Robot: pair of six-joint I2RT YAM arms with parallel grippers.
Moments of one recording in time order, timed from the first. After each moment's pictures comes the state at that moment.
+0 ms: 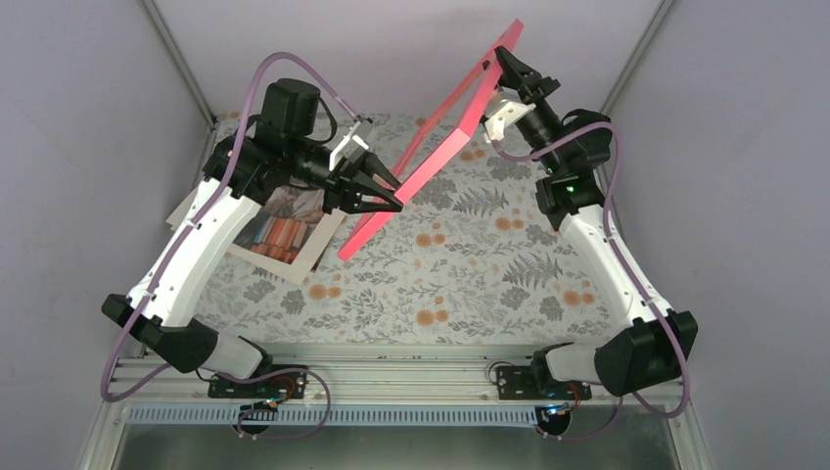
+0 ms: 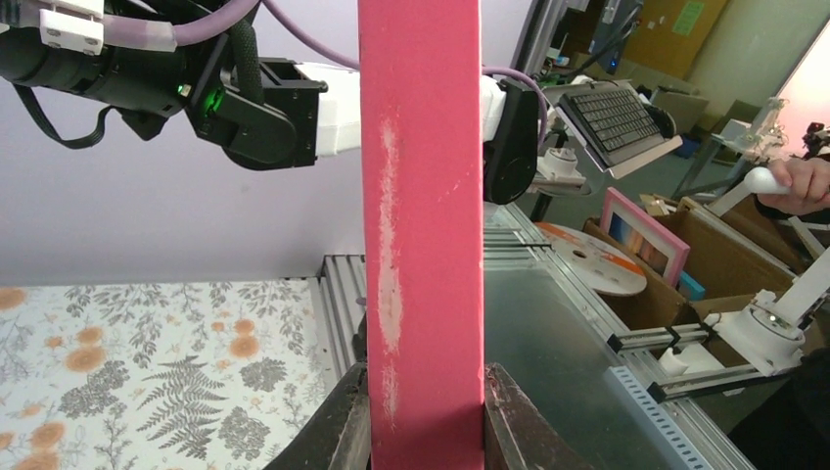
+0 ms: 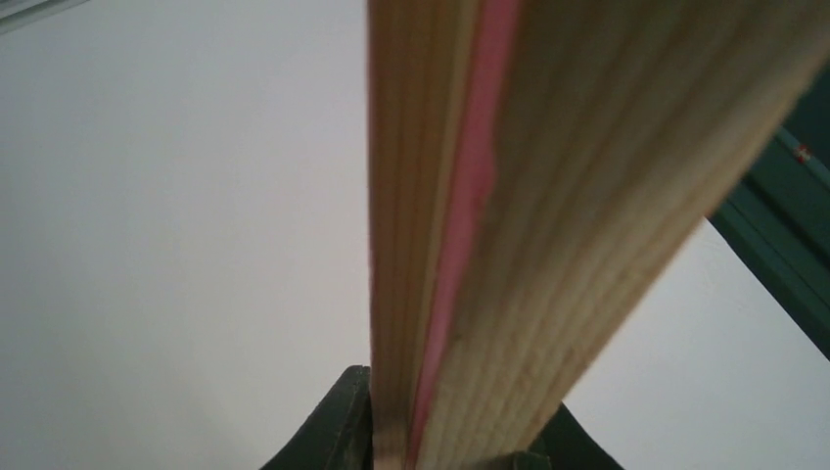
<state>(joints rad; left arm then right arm) -0.54 1.44 1.81 -0.91 1.35 0.28 0.29 1.33 1.29 0.51 -0.37 -1.01</state>
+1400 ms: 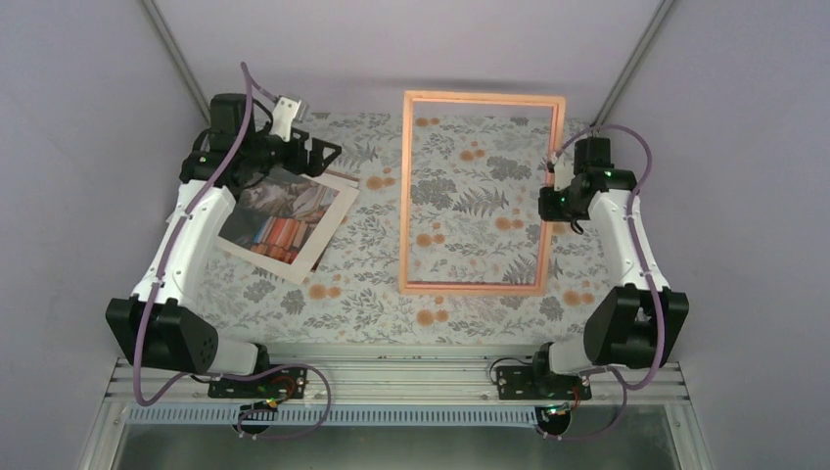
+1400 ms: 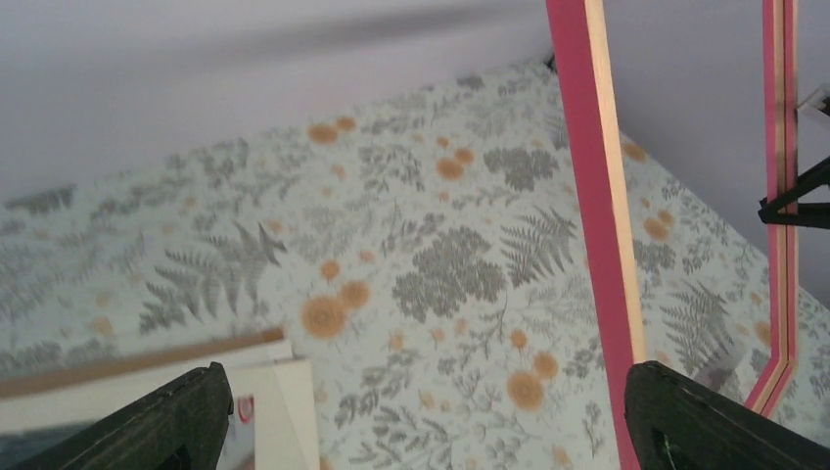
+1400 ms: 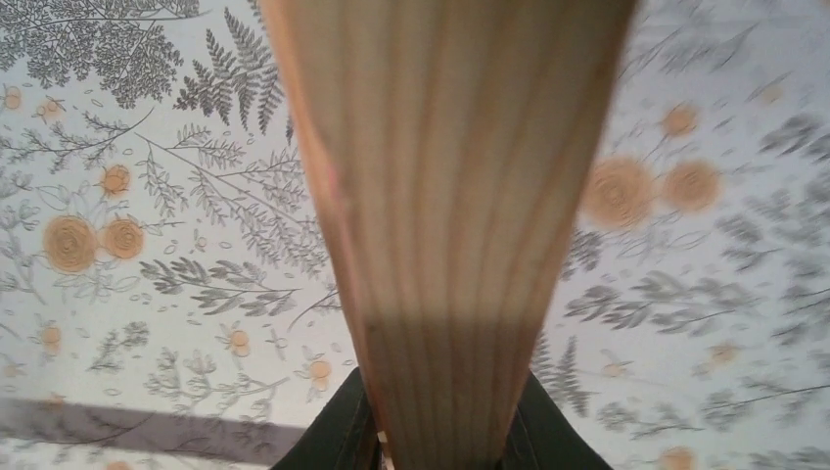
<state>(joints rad) -0.11 1.40 1.47 -0.62 0.60 0.04 -0.07 1.42 1.31 -1.00 -0.13 -0.12</state>
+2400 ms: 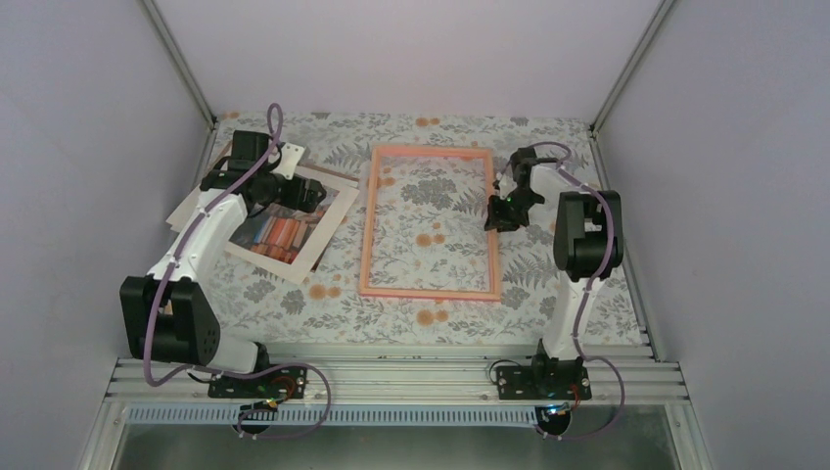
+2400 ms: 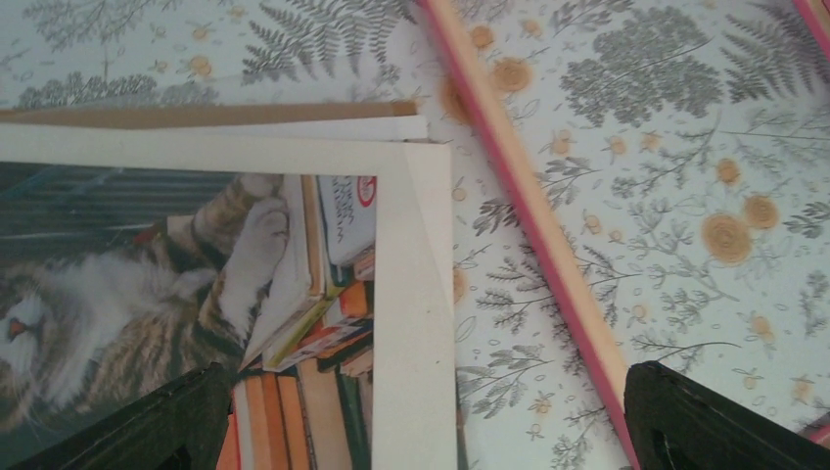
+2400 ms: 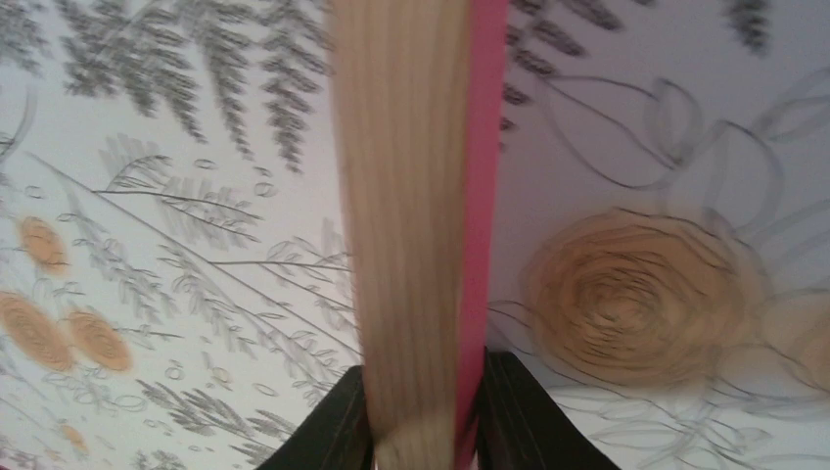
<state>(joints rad) -0.08 1.42 1.19 -0.67 0.33 0.17 0.06 2.04 1.45 -0.92 -0.34 0.09</state>
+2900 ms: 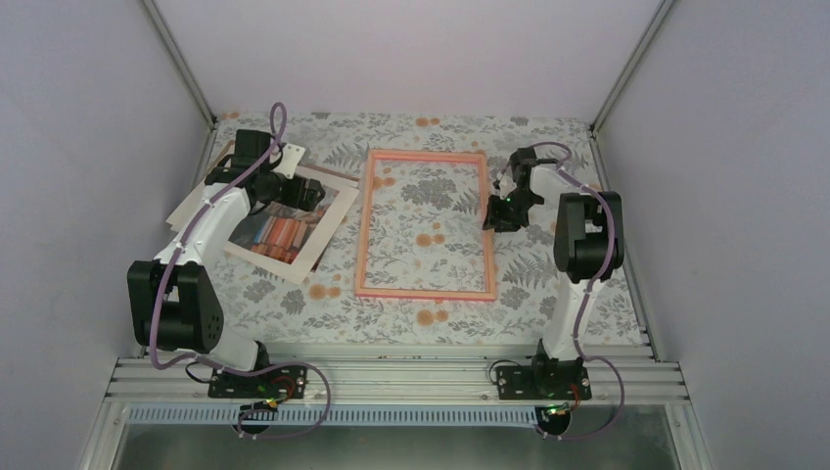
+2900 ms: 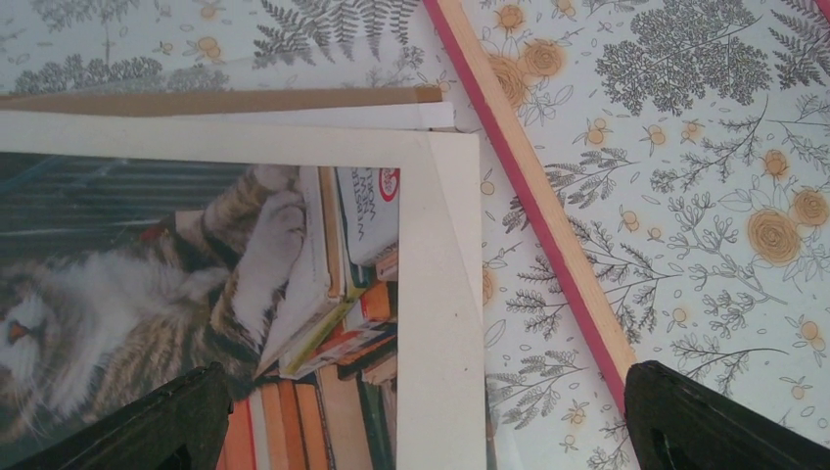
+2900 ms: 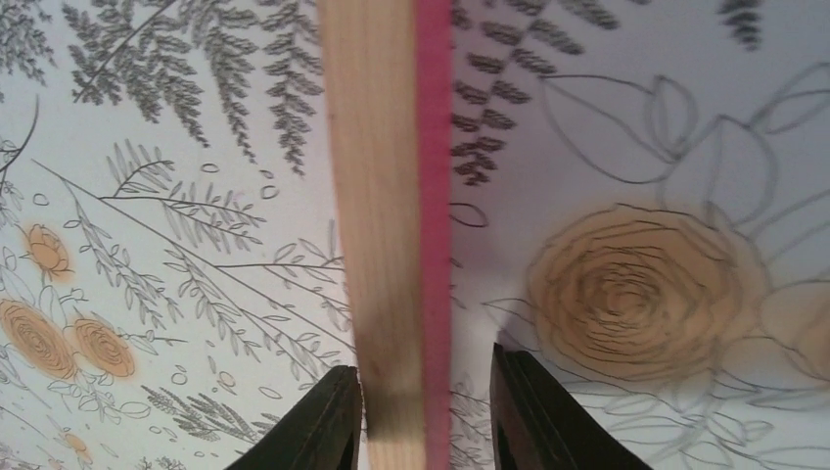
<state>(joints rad) -0.06 1.50 1.20 -0.65 0.32 0.18 0.08 2.04 1.44 -0.90 -0.32 0.12</state>
